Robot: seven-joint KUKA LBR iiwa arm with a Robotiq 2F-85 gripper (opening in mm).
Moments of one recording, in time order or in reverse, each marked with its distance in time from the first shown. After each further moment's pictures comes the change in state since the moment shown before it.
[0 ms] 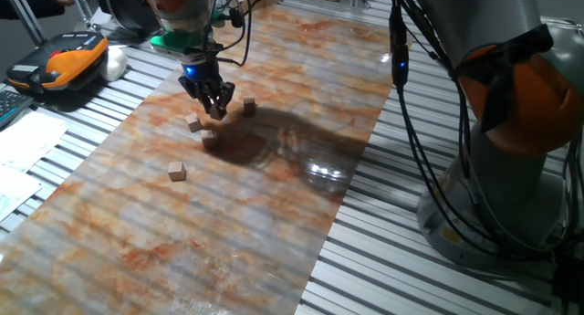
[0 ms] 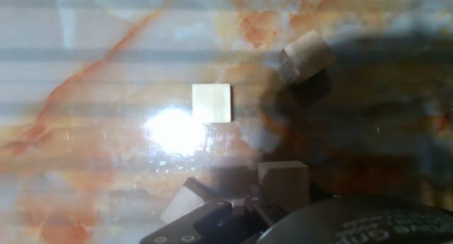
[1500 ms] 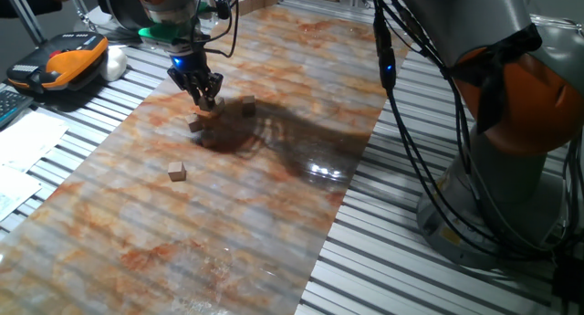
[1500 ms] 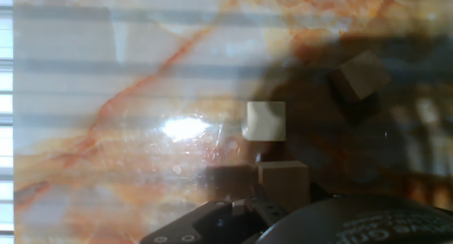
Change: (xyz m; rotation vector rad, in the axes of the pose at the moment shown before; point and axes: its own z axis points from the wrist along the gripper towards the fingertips) arm -0.015 0.041 0.001 0.018 -0.020 -0.015
